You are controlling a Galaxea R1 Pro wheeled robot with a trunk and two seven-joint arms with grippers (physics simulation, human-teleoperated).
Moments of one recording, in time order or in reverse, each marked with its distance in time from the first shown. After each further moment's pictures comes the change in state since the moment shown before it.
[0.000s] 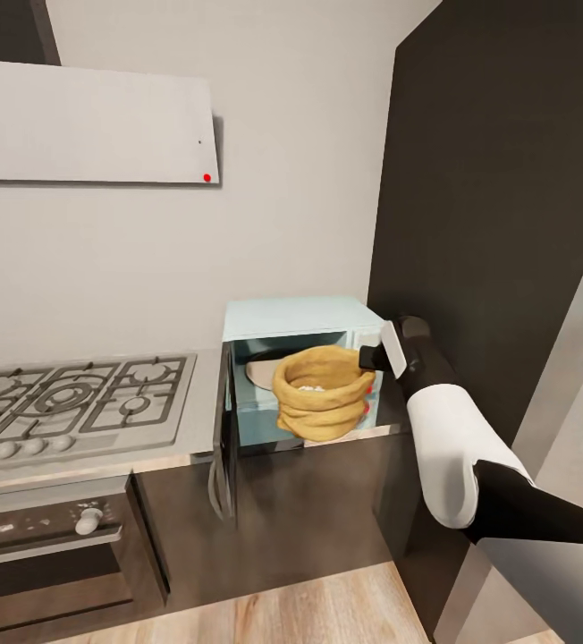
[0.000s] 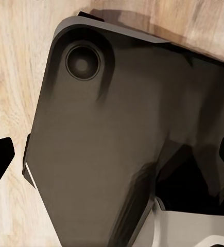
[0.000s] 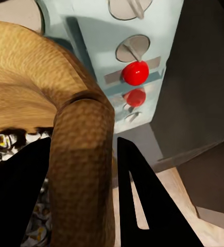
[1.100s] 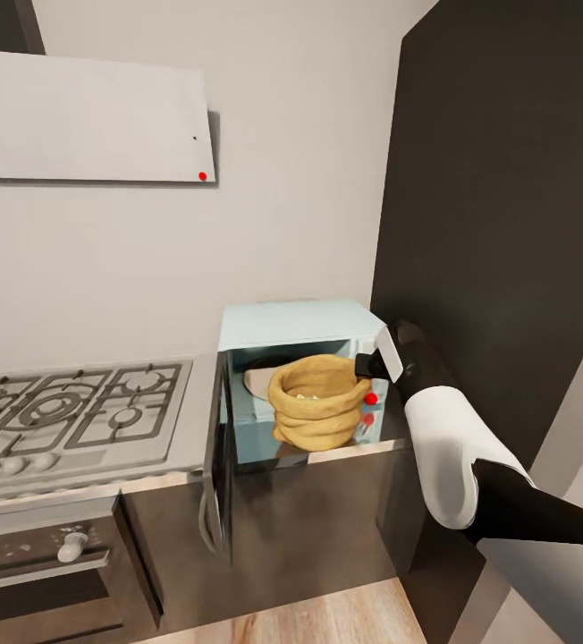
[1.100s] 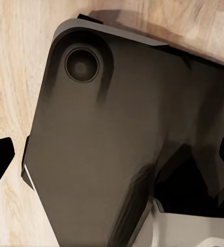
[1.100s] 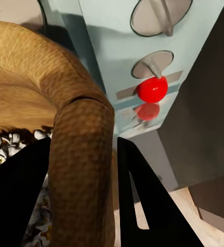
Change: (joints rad) left arm 0.000 0.000 0.002 -0.005 0.000 -0.001 -0.002; right arm 0.002 0.000 0.006 0.054 -0.005 0.000 0.006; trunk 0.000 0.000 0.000
